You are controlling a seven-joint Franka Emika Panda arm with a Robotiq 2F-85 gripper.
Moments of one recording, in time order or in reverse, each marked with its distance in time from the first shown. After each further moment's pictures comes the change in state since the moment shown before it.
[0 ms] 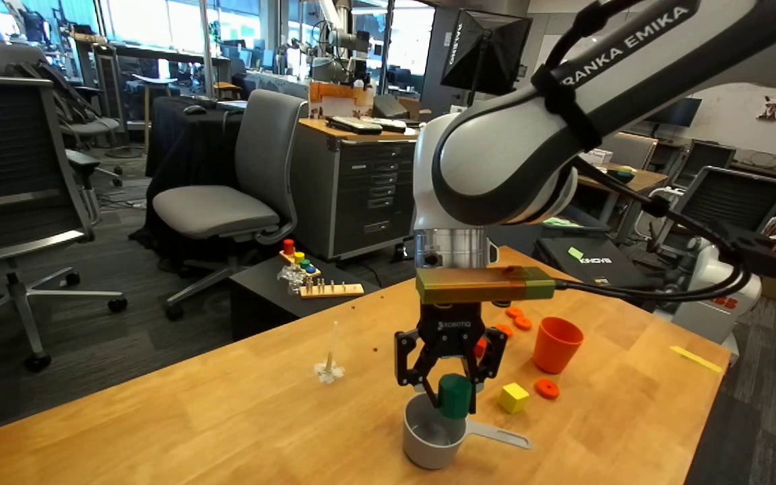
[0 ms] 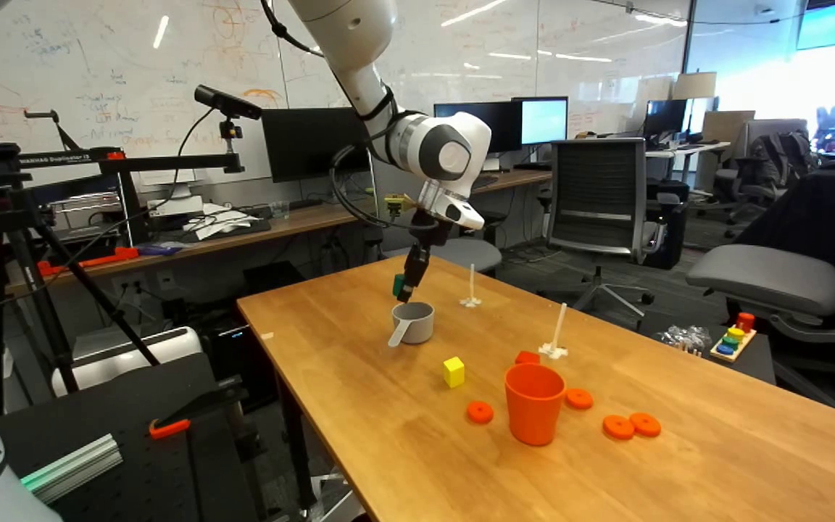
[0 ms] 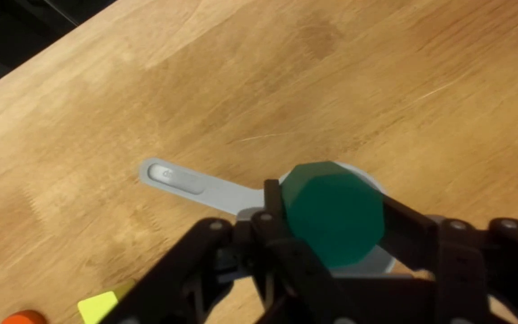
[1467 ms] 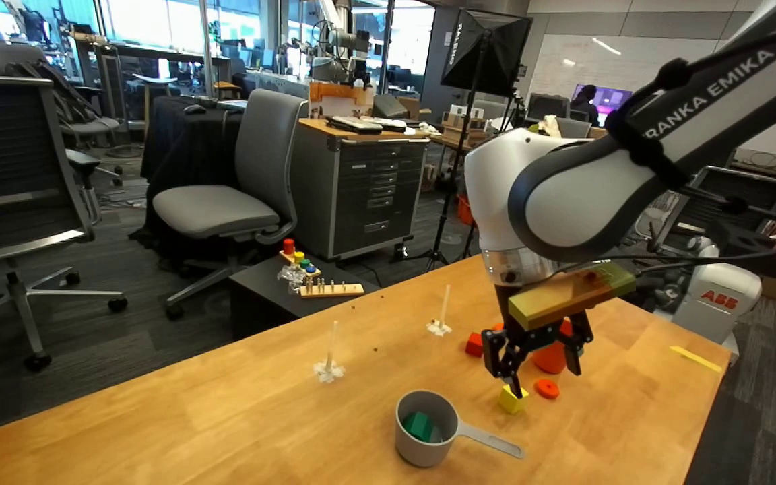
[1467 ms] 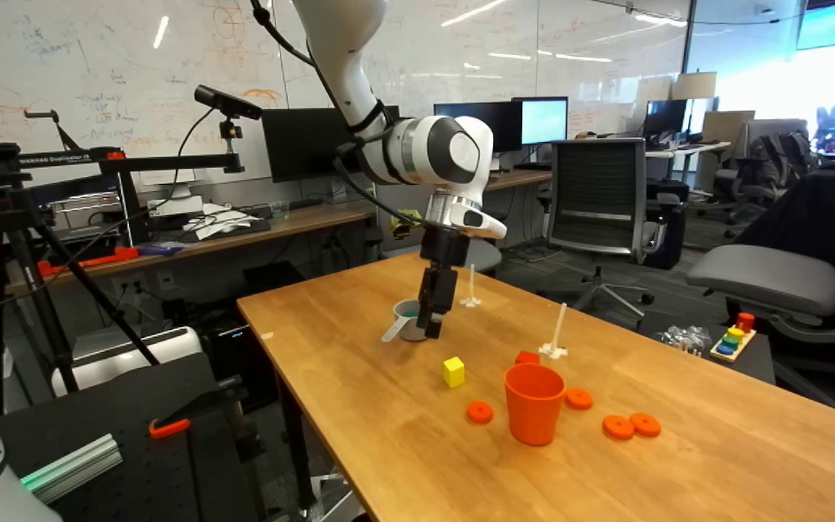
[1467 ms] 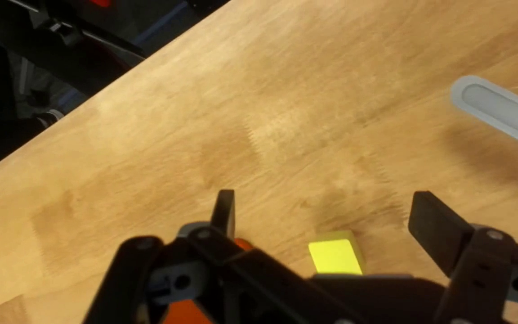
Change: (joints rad) arm 0.009 -0.135 -0.121 -0.257 -0.283 0.005 -0.015
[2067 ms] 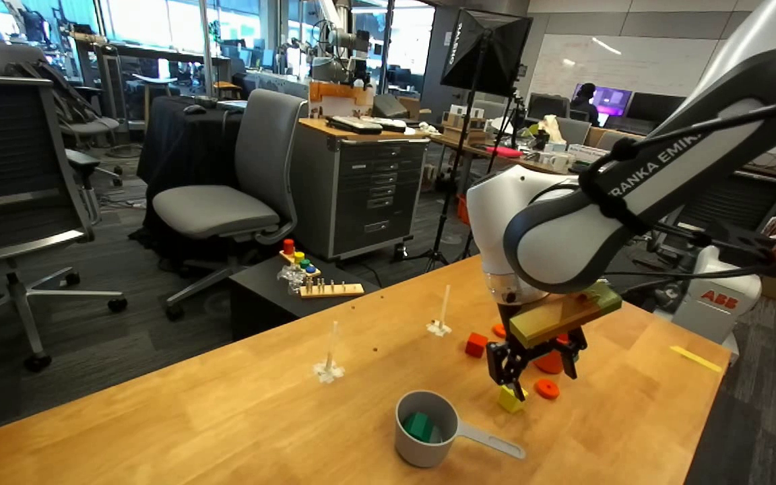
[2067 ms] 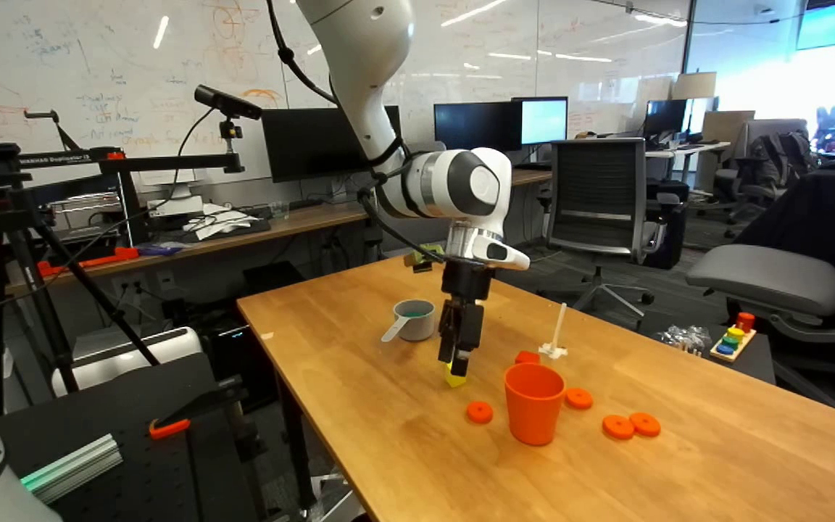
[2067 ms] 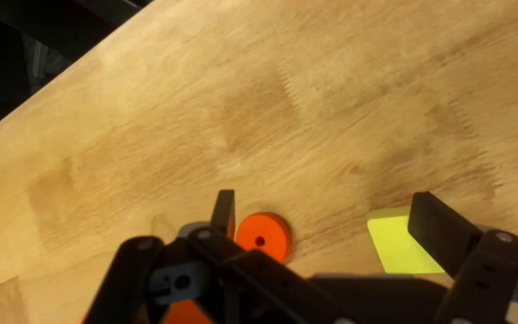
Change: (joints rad) arm -0.015 0.110 -0.051 0.051 -0.043 0.055 -0.034
